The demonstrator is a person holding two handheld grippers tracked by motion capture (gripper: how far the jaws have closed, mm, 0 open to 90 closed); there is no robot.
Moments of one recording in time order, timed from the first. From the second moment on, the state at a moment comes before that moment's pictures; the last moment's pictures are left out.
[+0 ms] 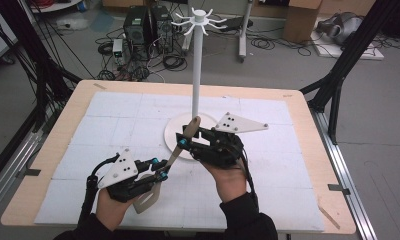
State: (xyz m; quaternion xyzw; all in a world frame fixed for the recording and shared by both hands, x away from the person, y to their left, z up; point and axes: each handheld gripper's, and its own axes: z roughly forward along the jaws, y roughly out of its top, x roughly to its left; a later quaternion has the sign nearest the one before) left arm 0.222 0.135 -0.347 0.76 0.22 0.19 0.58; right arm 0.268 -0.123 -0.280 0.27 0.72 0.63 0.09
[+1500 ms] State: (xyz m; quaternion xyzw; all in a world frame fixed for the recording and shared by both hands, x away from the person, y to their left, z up) left arm 0.231 0.135 -0.344 0.74 0.11 -0.01 0.67; right arm 0.271 -0.115 -0.265 0.03 0.73 0.68 -0.09
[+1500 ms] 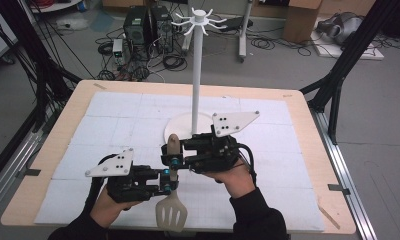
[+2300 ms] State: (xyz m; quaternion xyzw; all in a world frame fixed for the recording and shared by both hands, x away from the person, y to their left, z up) left arm 0.274 0.134 -0.306 0.74 0.20 0.06 0.64; right arm 0.232 -0.242 -0.307 0.30 0.69 0.62 0.20
